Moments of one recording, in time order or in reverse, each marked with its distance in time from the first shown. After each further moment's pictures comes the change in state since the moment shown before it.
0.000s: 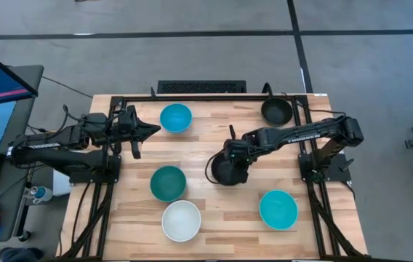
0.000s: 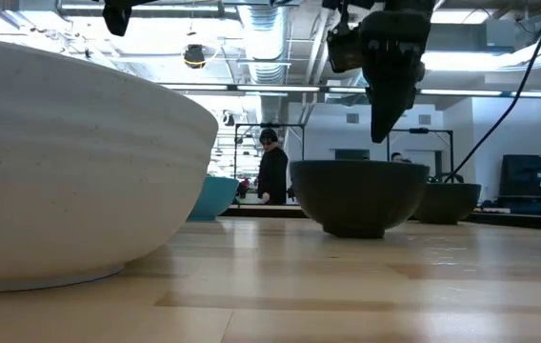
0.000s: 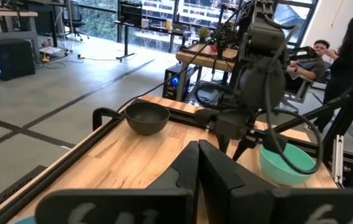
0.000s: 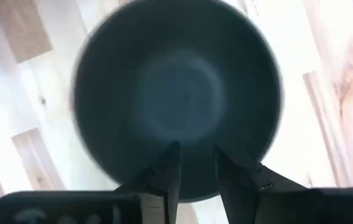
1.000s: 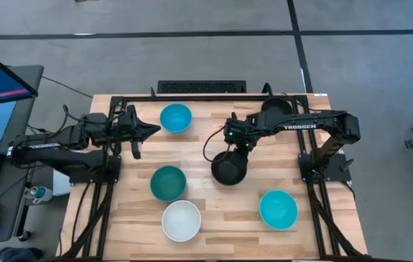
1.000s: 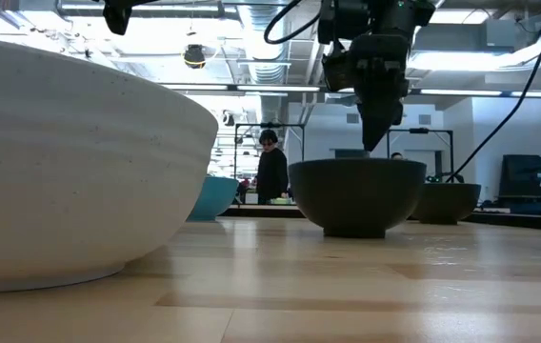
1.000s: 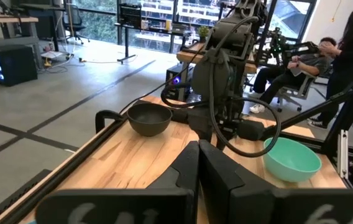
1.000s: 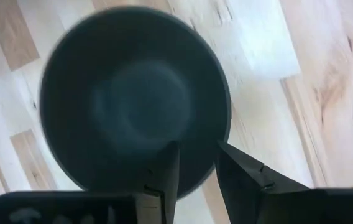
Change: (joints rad) left arm 0.000 0.000 0.000 -0.001 -0.001 0.035; right arm -0.196 0.012 -0.001 0.003 -0.166 -0.165
